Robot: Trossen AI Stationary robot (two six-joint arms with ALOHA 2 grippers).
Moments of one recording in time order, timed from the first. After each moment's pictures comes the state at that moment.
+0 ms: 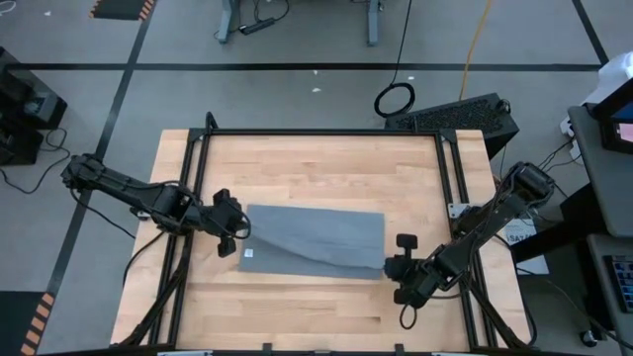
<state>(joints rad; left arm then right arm) -0.34 0.88 0.71 -0.76 -0.26 -0.49 0.75 1.46 0.78 -0.56 0.48 0.76</state>
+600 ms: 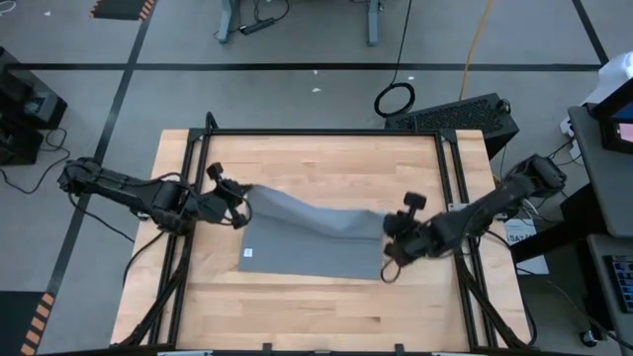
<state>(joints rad) -0.23 0.86 0.71 -0.62 -0.77 -0.17 0.45 1.29 0.78 -0.82 0.75 0.63</state>
